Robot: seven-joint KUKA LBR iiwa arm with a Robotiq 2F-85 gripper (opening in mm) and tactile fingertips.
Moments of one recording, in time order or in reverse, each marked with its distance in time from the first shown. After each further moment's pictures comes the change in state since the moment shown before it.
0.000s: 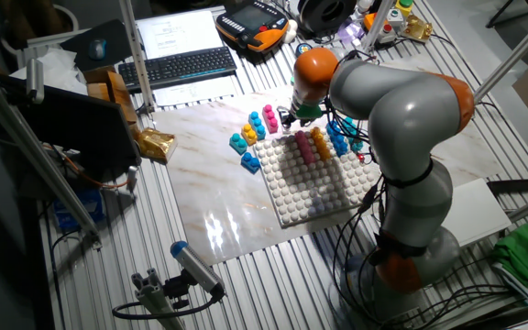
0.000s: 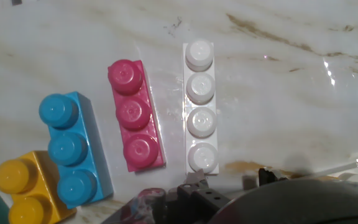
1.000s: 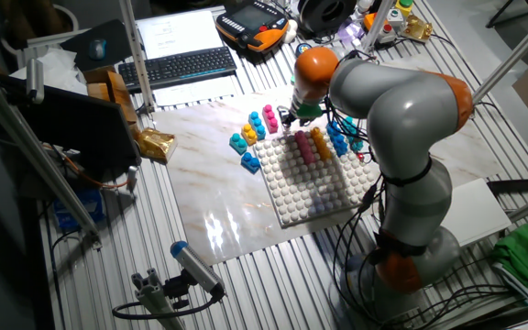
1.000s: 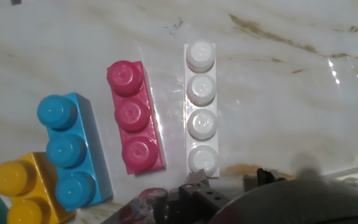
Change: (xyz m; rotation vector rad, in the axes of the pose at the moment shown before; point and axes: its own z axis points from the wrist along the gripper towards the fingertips) arm -0.008 0.000 0.006 -0.010 -0.004 -0.009
